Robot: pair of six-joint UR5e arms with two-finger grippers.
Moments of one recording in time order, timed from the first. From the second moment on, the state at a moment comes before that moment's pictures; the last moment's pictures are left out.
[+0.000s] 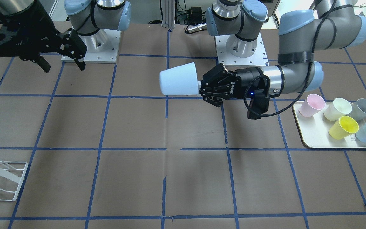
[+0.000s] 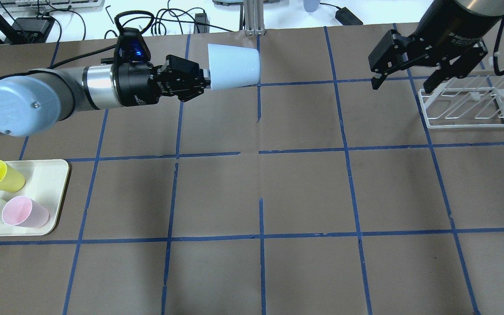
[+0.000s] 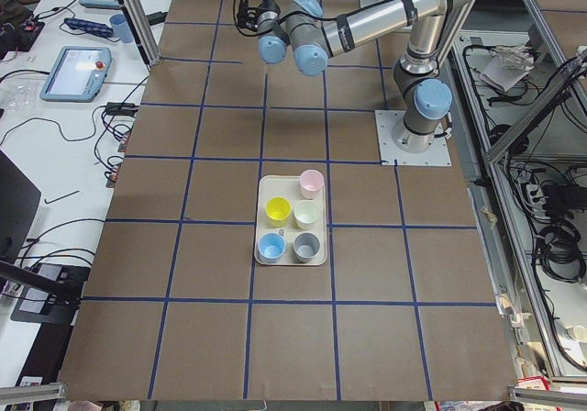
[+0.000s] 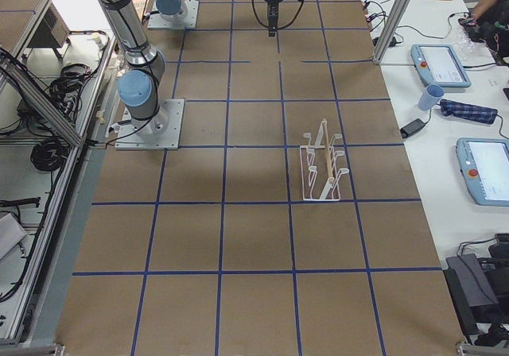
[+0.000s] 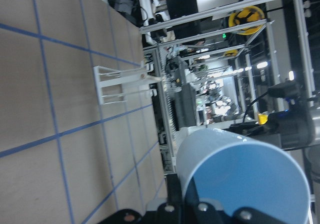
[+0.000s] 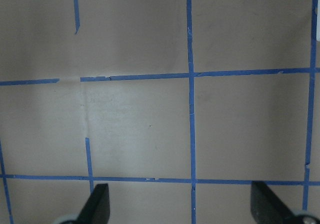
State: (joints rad) left arm -1.45 -1.71 -1.84 -1.91 0.02 0.94; right arm 1.45 -1.62 1.50 -1.44 -1.40 -0.06
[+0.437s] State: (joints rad) left arm -1.59 -1.72 -1.90 -1.84 -0.20 0.95; right arm 1.29 -1.62 1.48 -1.31 -1.21 -0.06
